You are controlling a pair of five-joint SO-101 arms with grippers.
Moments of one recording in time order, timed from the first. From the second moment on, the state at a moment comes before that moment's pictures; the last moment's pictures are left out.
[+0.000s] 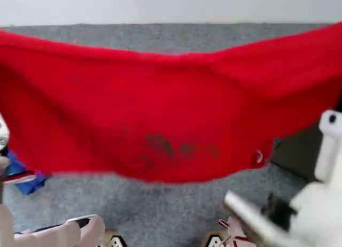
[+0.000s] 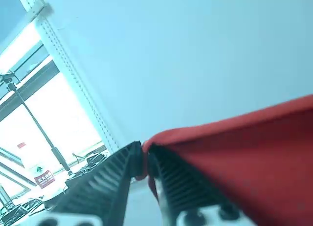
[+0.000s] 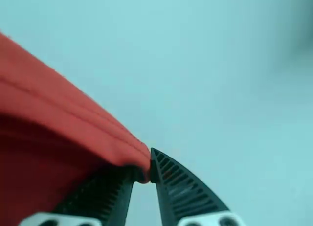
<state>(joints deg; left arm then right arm) -15.6 -20.9 -73.8 94.0 -27.2 8.0 -42.5 -43.1 56.2 64.7</state>
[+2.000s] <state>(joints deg) -9.1 -47.3 13.0 54.6 -41.5 10.6 -47.5 8.7 27.0 68.7</state>
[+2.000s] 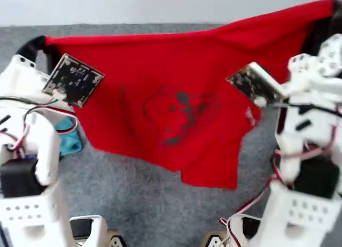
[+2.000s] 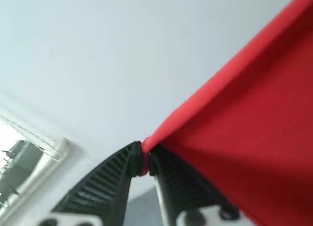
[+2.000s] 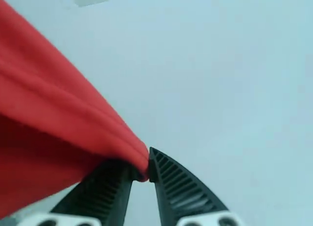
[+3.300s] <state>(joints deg) -2.4 -47.7 33.1 61.1 -49.8 5.9 -43.3 26.6 28.8 74.1</state>
